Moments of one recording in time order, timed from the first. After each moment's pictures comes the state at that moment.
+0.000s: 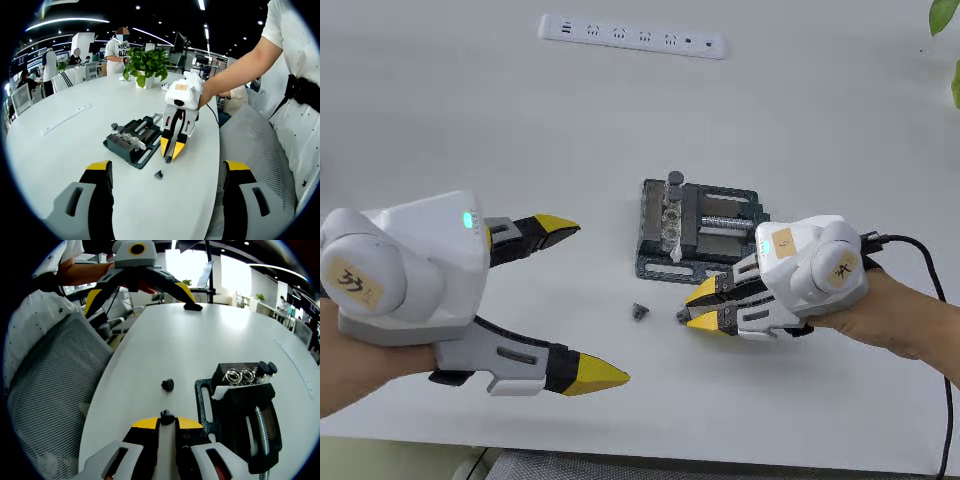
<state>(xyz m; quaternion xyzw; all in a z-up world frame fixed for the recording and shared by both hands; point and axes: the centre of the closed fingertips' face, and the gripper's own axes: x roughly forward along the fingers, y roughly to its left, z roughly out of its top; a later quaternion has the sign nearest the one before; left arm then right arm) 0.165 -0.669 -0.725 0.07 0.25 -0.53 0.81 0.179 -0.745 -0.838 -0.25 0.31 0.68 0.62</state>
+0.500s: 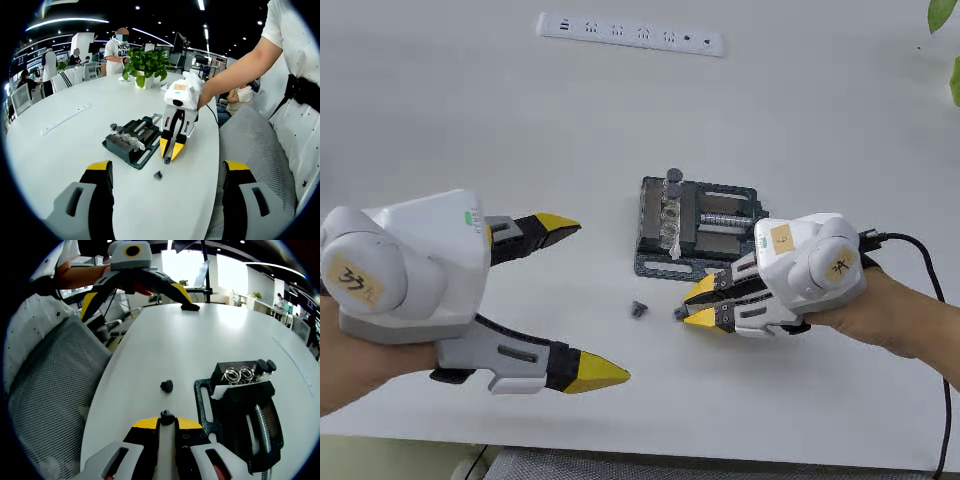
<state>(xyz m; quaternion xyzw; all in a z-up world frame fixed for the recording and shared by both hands) 0.165 -0.671 -0.726 0.06 0.25 -0.53 0.81 0.178 -0.743 -0.836 -0.24 0.31 0.67 0.63</state>
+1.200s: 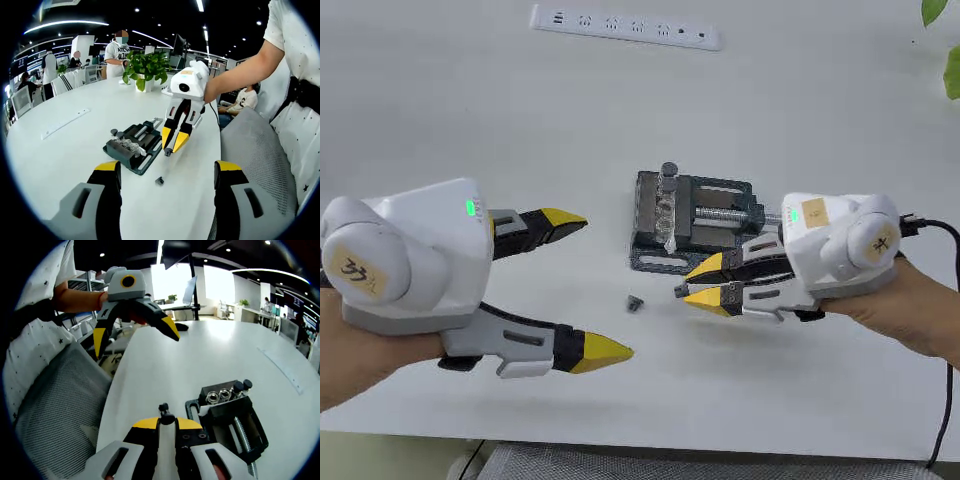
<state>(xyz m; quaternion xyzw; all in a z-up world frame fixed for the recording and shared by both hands) 0.172 -0.679 -0.717 0.06 0.23 -0.53 0.81 0.186 -0.742 -0.774 -0.18 0.27 0.65 0.68</state>
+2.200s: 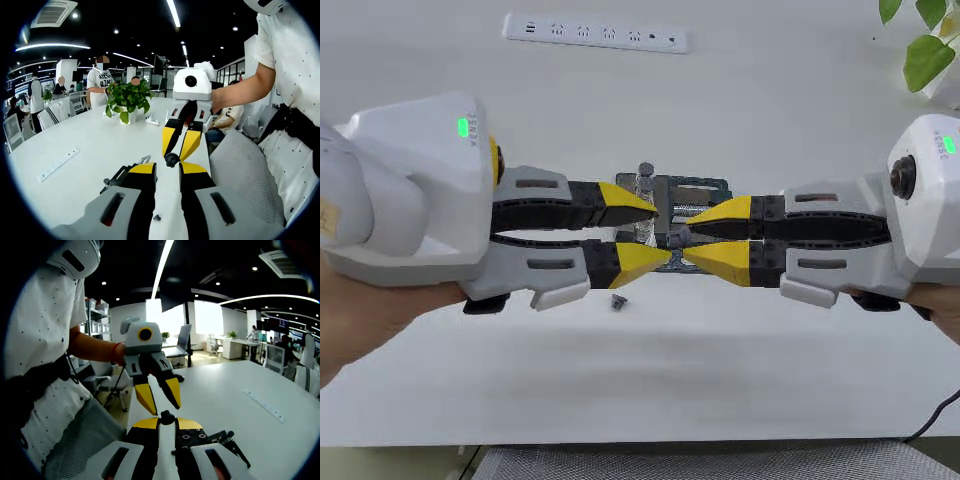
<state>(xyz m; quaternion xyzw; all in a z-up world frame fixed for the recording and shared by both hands) 0.172 -0.727 -0.634 0.06 0.13 -0.60 0.79 0.161 -0.725 -0.642 -0.09 0.16 0.64 0.74</state>
